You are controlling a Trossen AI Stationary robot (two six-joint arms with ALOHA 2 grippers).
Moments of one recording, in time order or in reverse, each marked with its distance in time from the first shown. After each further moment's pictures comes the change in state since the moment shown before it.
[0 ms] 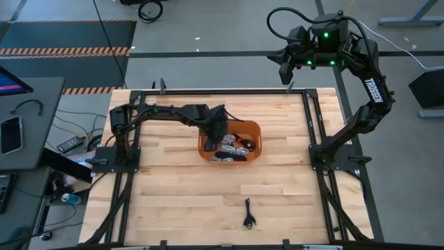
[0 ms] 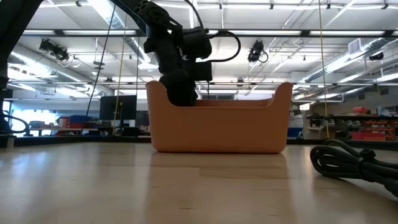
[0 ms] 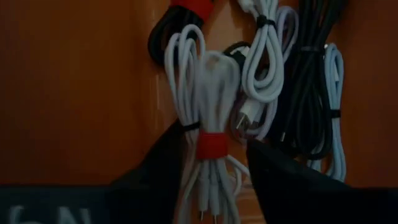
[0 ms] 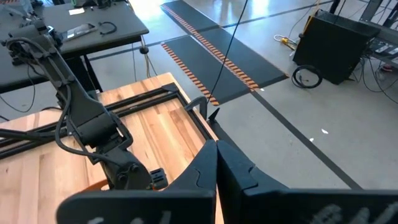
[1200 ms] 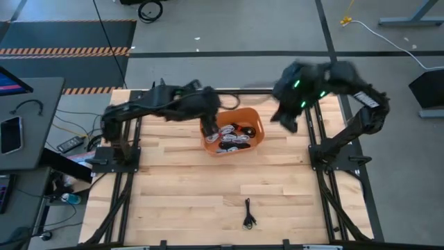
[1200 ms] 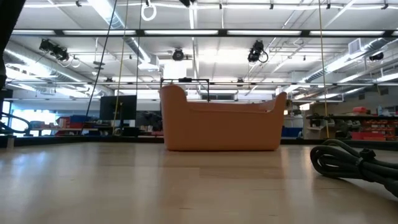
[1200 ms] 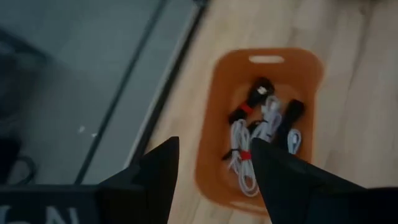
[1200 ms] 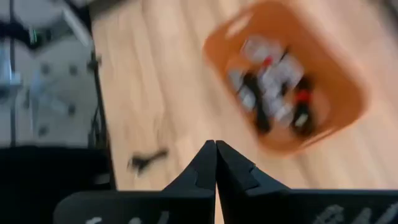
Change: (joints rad) left arm -0.222 -0.065 0.951 -0.818 -0.637 -0.421; right arm 0.315 -0.040 -0.230 -0.338 -0.202 0.275
